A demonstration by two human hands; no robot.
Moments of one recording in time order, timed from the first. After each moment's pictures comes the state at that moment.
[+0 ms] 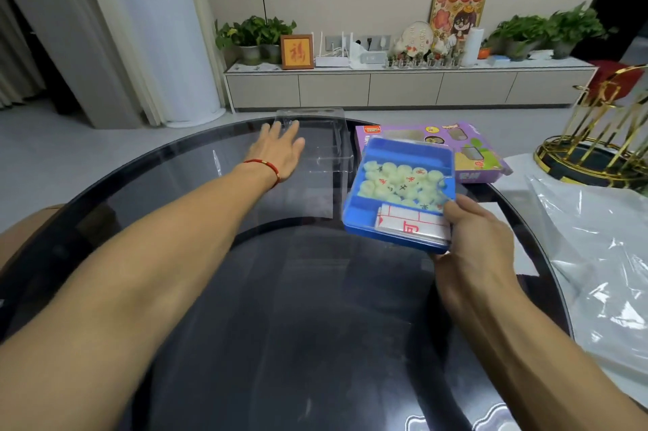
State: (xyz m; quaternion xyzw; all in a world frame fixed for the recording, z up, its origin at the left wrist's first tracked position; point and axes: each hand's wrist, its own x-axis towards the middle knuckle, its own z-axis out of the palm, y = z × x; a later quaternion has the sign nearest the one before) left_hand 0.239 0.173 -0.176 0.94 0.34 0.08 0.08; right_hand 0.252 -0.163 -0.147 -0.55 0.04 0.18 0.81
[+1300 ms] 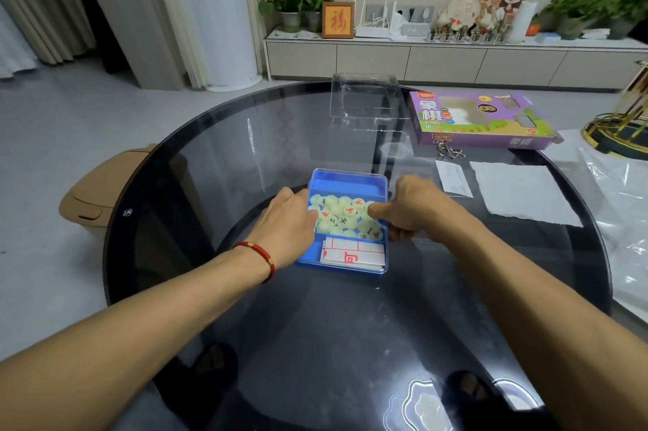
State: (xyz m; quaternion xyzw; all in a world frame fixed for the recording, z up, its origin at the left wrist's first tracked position) left_hand 0.007 0.018 -0.181 0.90 0.37 0.07 0.22; right_hand 0.175 -0.092 -0.152 -0.89 -0.32 0.26 0.18
